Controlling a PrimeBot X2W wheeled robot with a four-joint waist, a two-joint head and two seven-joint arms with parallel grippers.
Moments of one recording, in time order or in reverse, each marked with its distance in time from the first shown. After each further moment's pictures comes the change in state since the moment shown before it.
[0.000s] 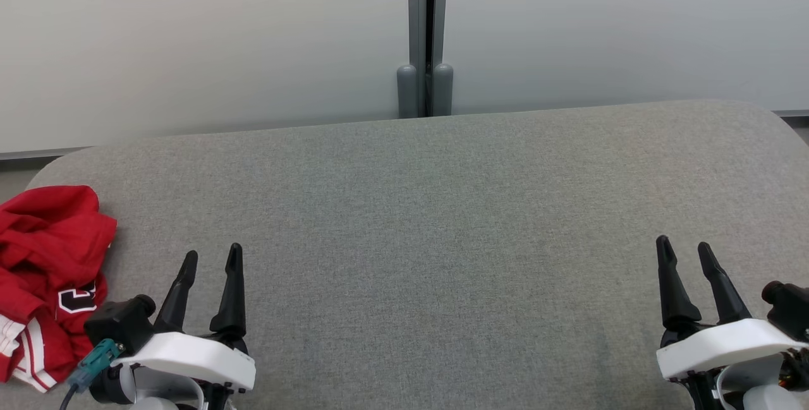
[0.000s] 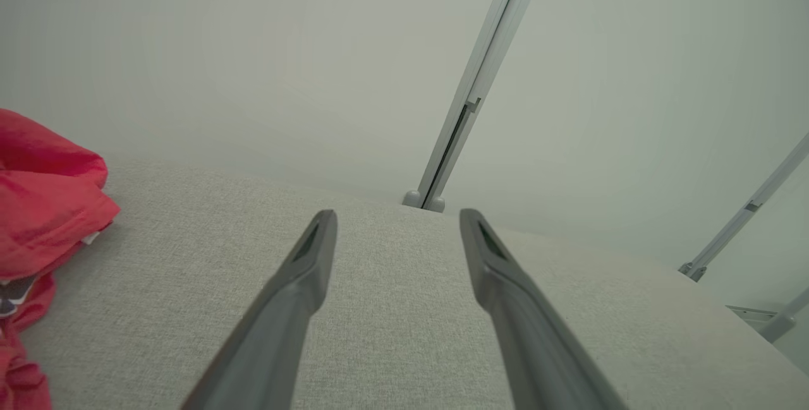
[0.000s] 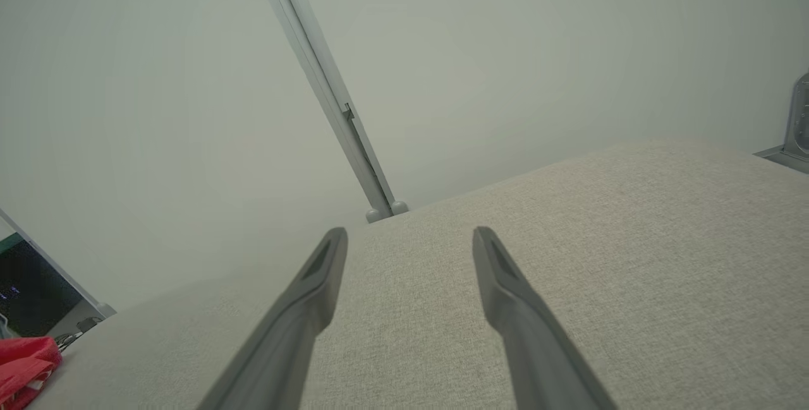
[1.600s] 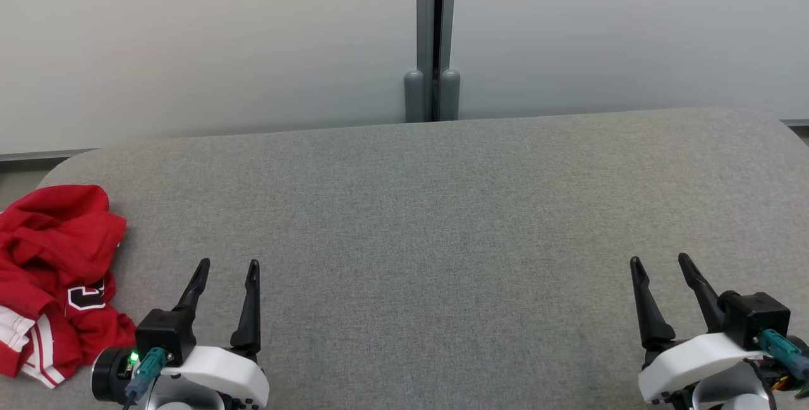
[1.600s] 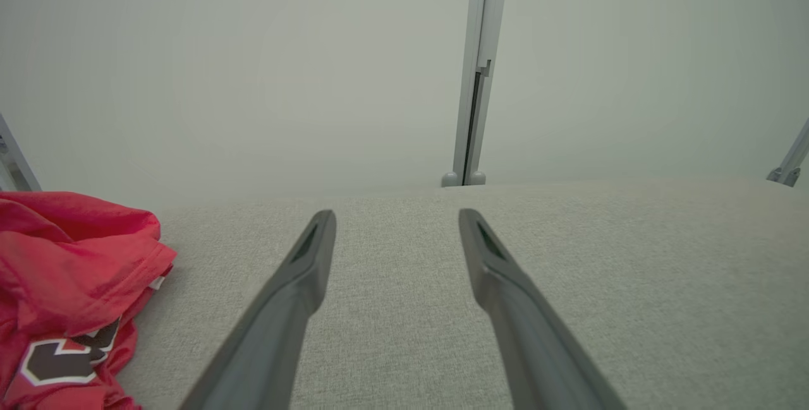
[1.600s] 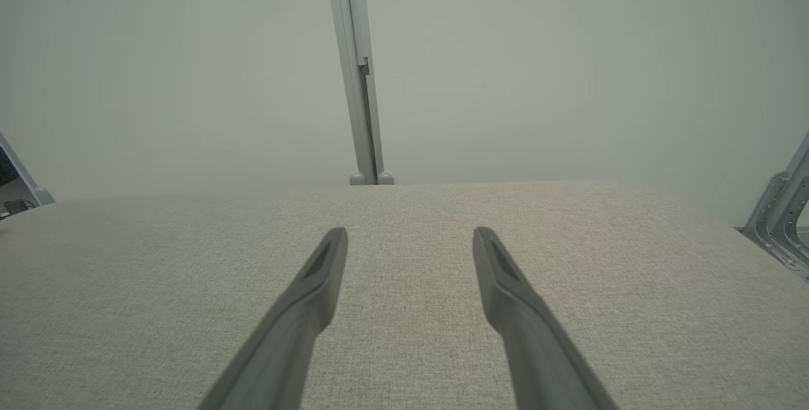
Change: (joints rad) left arm -0.017 -0.007 -0.021 0.106 0.317 0.042 -0.100; right arm 0.018 0.014 0.014 0.021 -0.320 0.000 -0.002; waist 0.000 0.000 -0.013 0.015
